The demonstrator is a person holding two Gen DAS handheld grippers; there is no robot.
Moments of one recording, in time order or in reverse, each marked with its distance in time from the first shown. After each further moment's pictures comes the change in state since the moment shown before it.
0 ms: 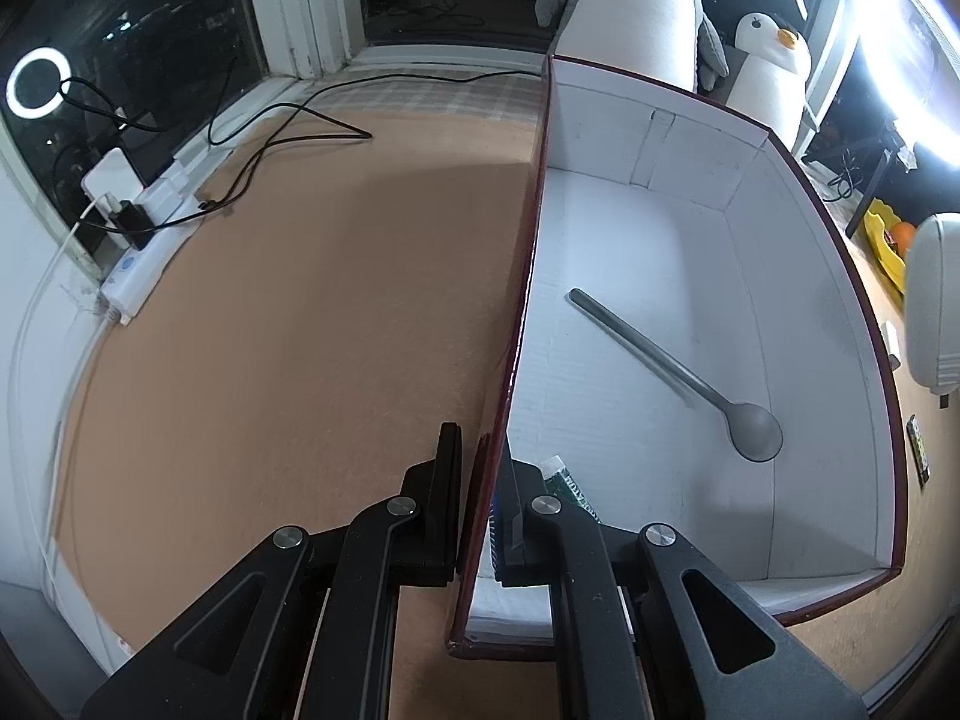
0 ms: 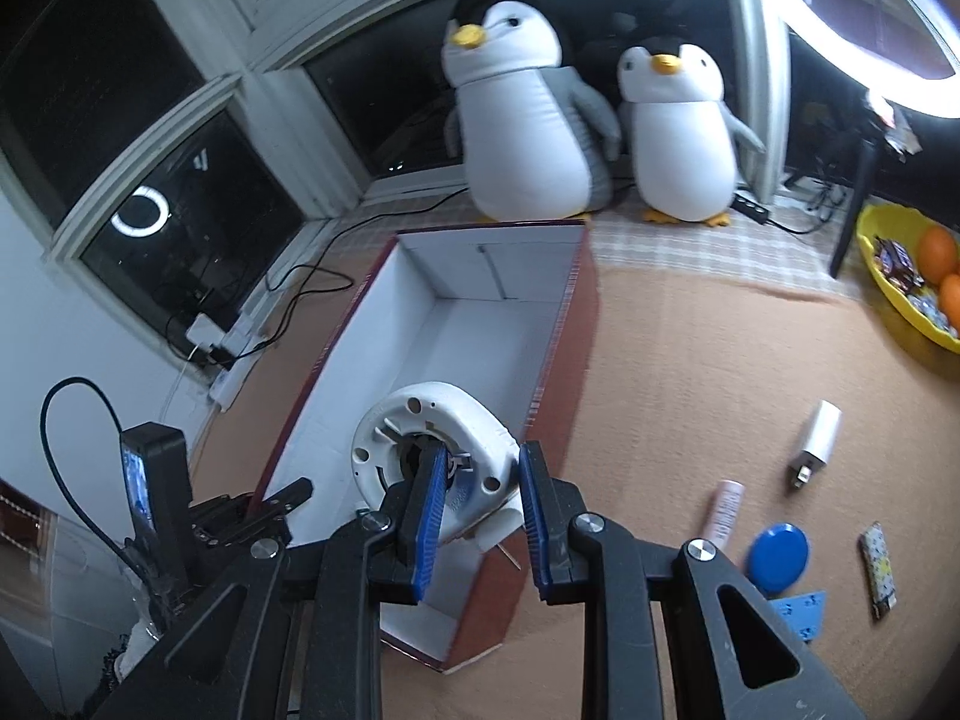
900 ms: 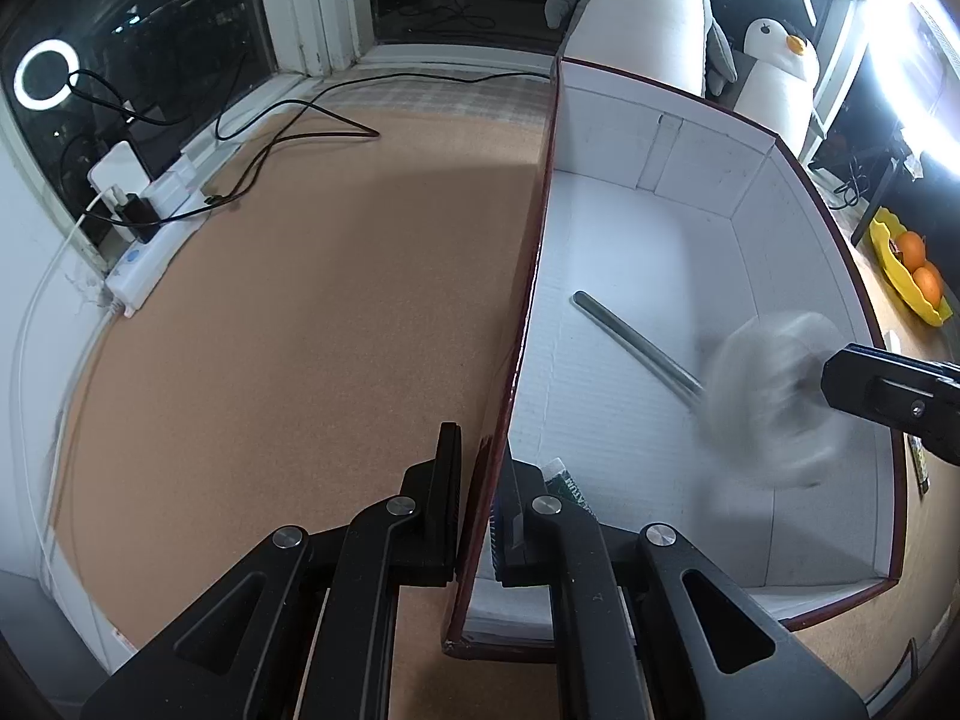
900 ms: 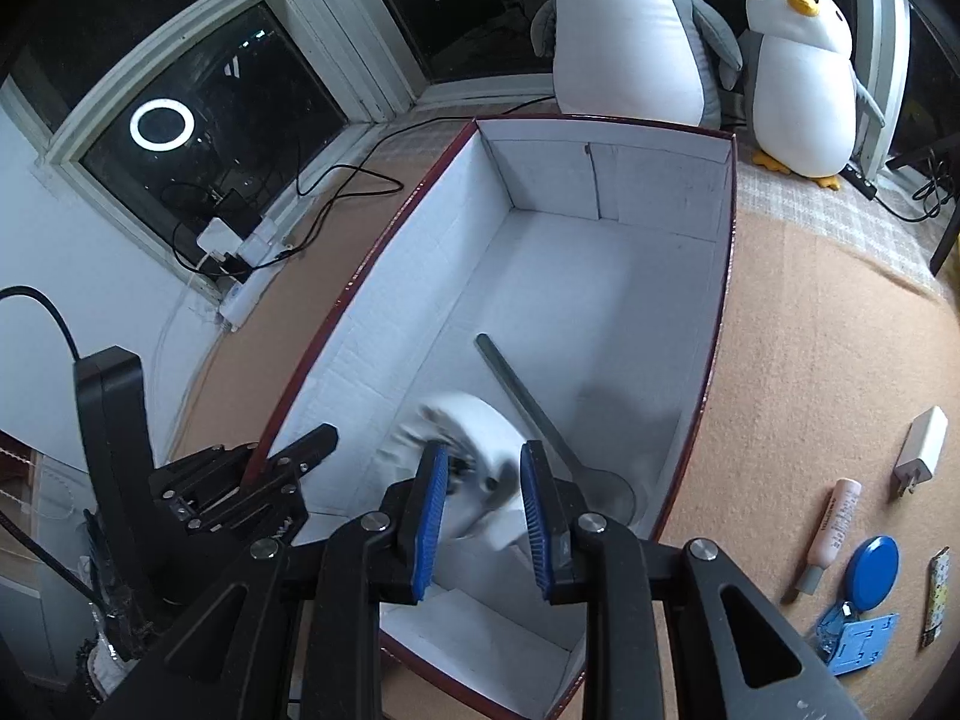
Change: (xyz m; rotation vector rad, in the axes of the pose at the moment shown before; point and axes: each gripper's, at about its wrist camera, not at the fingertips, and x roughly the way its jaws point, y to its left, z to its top) left arm 0.000 0.001 0.000 -0.019 -0.001 0.006; right arm 0.074 0.041 -0.012 -0.091 0.168 0.063
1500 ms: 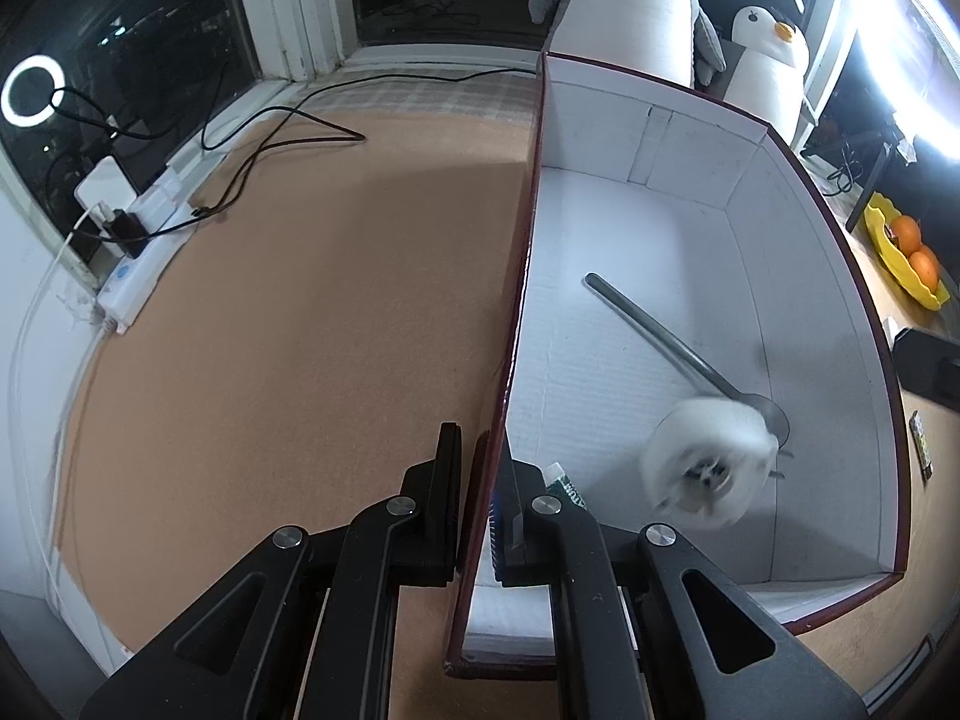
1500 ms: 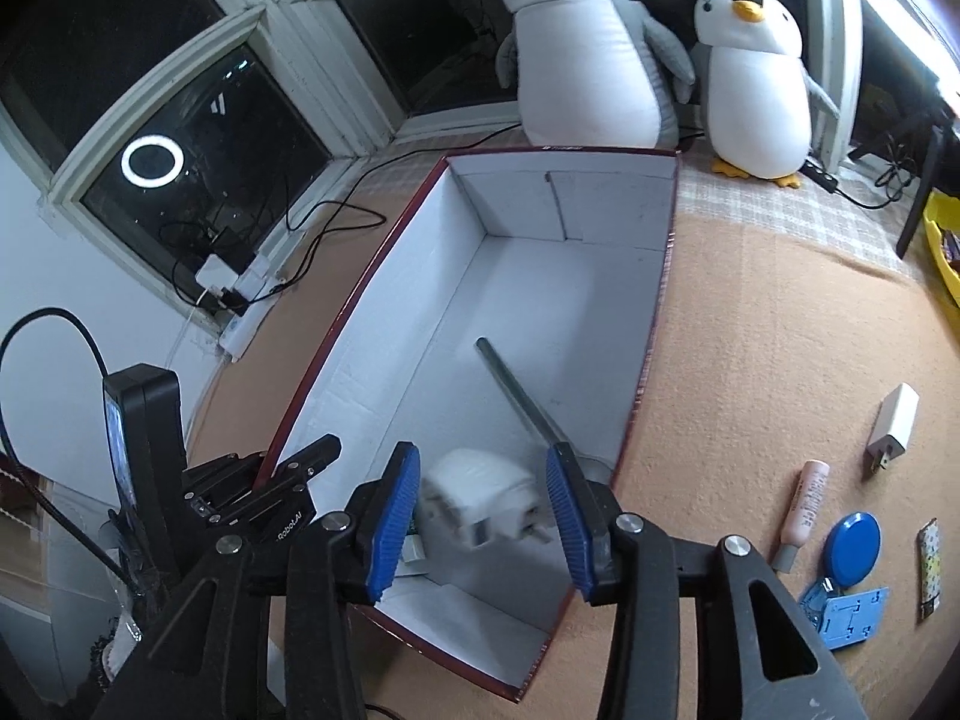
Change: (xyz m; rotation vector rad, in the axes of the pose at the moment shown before) left arm 0.004 -0.005 0.005 0.044 0.006 -0.005; right arm -0.030 -0.013 -0.007 0.063 -0.068 -0.027
